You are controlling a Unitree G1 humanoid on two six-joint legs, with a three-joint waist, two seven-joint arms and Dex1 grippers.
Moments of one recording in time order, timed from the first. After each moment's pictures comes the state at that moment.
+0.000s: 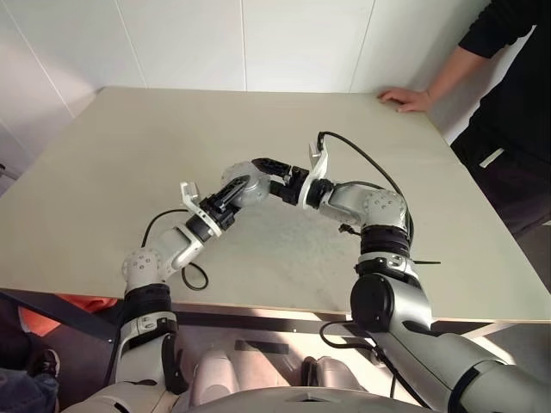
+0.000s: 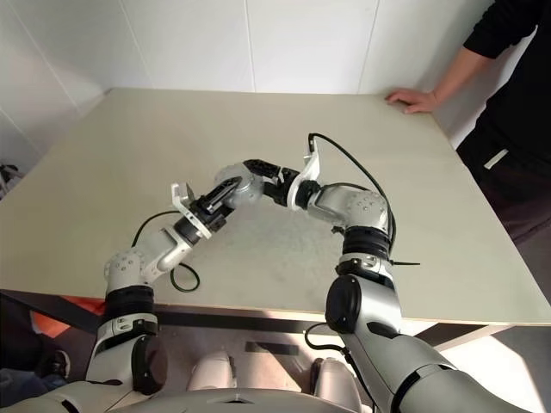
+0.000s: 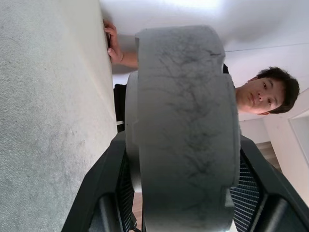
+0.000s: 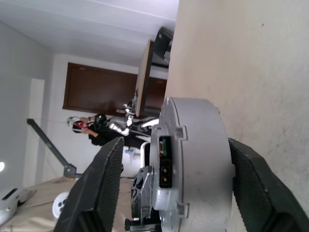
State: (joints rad) left arm -0.47 0.05 0.52 0.35 -1.31 1.08 -0.25; right arm -0.89 0.05 -0.55 0.52 0.89 1.20 0.15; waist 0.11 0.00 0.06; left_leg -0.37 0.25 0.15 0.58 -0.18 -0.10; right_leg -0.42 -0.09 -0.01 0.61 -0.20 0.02
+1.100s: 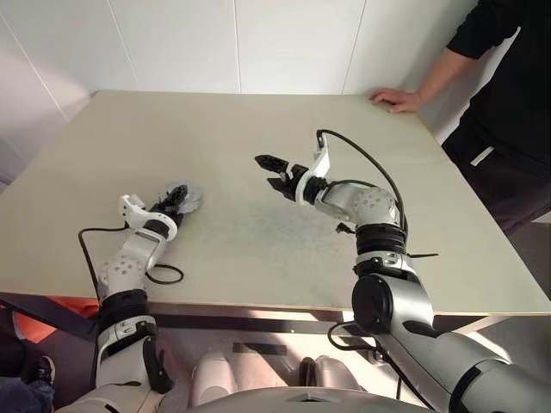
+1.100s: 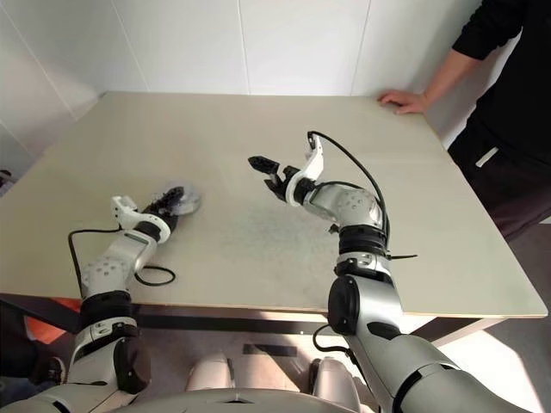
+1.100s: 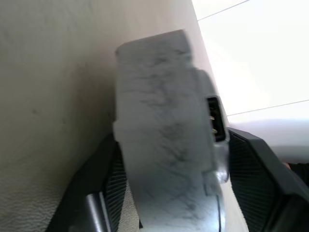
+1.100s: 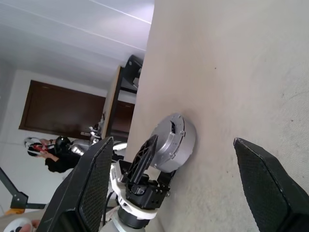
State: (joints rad) left arm -0.45 0.15 0.62 0.38 -1.00 0.64 -0.05; right arm -0.90 0.03 -0.46 0.61 0.82 1.04 0.17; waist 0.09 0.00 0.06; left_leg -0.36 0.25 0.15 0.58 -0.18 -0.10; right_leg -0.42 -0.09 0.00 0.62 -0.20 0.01
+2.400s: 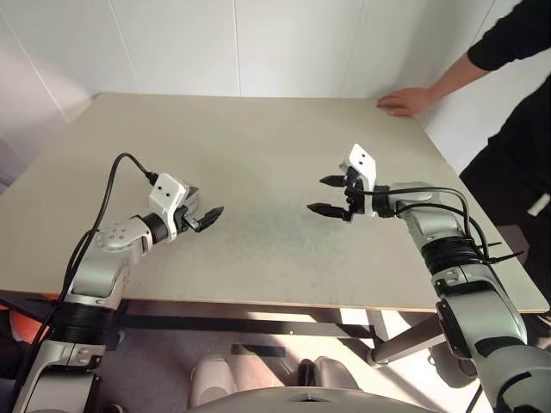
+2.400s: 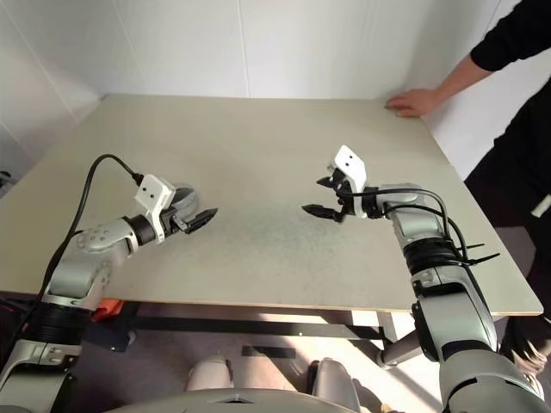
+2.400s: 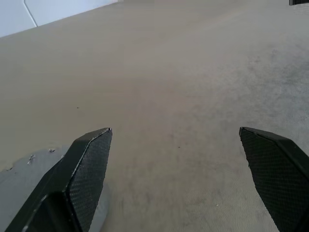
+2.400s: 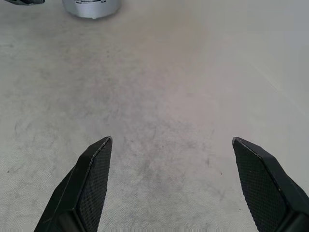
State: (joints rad) left arm -0.29 0.56 -0.01 0.02 -0.33 0.32 -0.63; right arm -0.73 -0.50 0.15 0.63 0.14 0.11 1.09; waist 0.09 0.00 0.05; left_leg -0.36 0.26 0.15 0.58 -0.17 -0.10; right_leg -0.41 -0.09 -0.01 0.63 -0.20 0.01
